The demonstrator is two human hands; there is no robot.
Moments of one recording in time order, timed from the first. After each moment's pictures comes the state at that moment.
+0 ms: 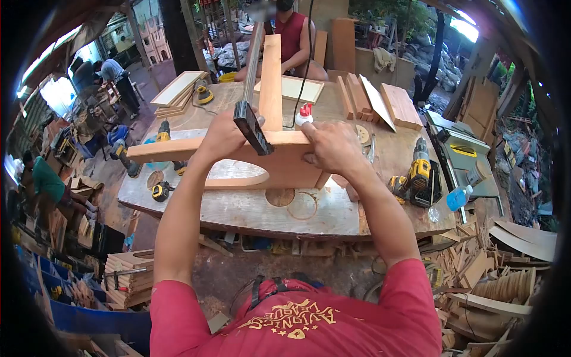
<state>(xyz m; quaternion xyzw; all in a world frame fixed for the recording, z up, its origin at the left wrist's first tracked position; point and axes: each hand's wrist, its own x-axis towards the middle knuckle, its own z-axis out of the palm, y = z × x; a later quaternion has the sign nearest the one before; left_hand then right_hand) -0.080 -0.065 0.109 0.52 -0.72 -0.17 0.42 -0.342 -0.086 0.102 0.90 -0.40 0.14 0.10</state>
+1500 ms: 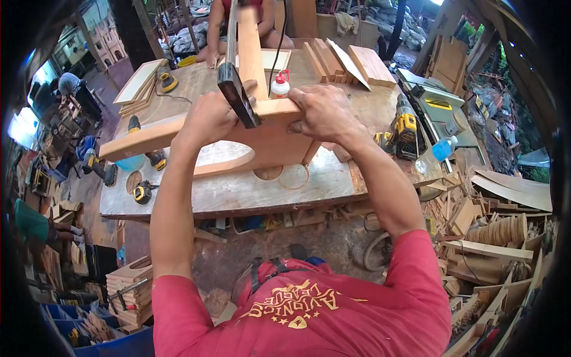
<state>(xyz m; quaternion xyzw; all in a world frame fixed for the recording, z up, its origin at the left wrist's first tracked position) -0.062 -0.070 0.100 0.50 -0.83 -0.06 0.23 -0.316 -0.064 0.105 0.86 -0.49 0.11 0.07</state>
